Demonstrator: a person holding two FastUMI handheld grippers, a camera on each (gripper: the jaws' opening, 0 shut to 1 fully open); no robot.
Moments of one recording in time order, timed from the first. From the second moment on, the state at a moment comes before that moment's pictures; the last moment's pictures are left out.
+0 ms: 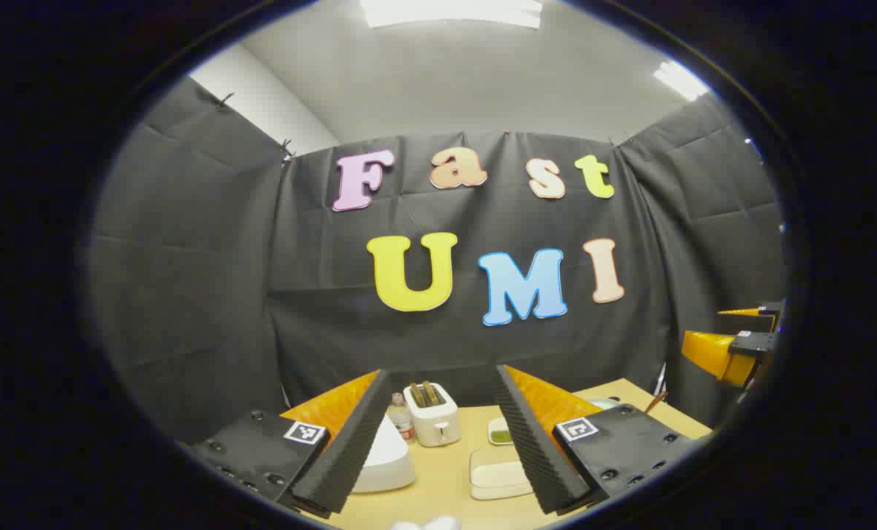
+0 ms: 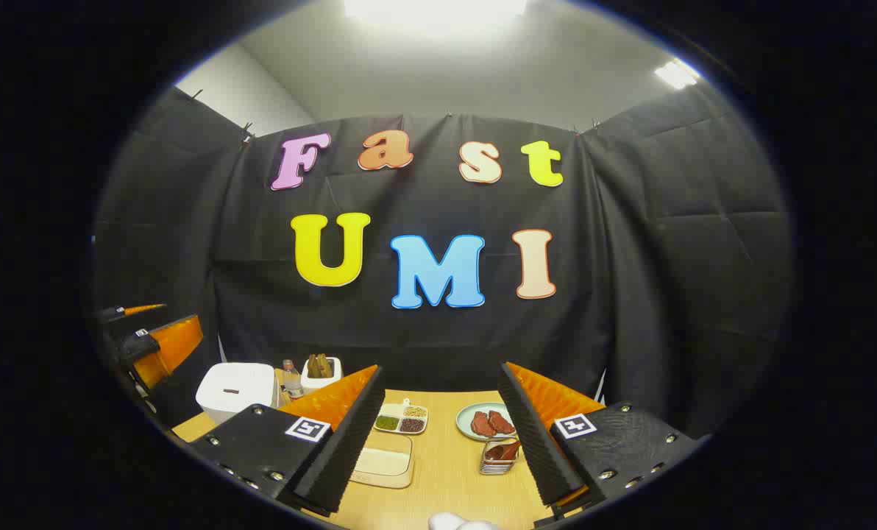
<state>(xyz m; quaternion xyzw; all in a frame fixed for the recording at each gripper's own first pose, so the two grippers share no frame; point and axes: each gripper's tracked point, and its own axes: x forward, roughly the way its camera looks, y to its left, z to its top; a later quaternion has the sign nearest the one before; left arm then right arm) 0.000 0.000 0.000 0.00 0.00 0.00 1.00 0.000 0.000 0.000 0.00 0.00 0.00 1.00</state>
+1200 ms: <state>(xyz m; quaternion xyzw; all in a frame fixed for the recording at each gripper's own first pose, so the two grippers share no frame) 0.002 0.003 -0.006 0.00 0.00 0.00 1.00 0.001 -0.002 0.003 -0.02 0.00 -0.01 1.00</state>
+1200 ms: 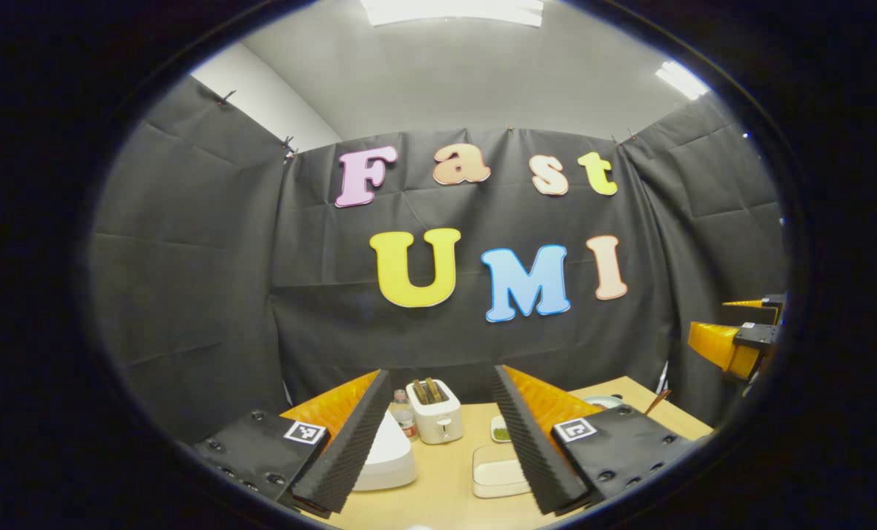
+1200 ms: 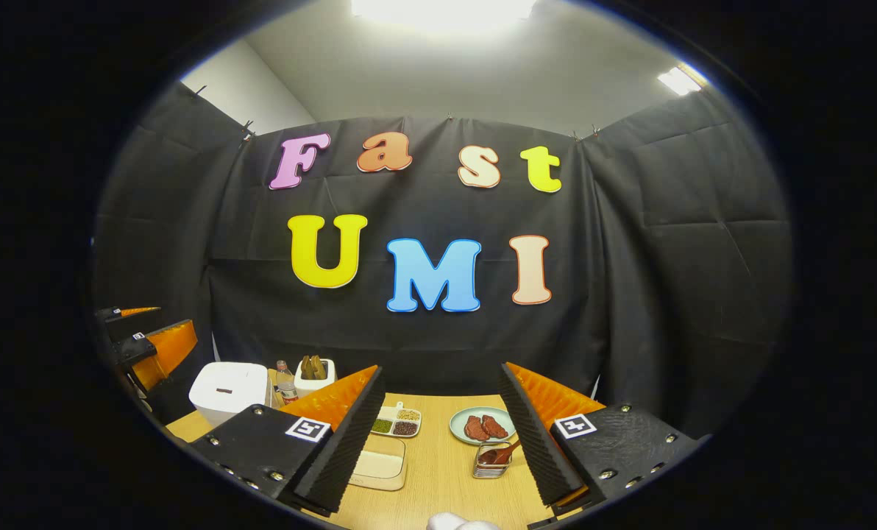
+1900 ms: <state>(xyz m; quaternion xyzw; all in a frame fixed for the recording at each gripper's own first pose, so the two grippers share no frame) 0.073 0.094 -0.069 -0.02 0.08 0.08 0.99 0.002 -0.003 -0.016 -0.03 0.05 -0.01 1.00</state>
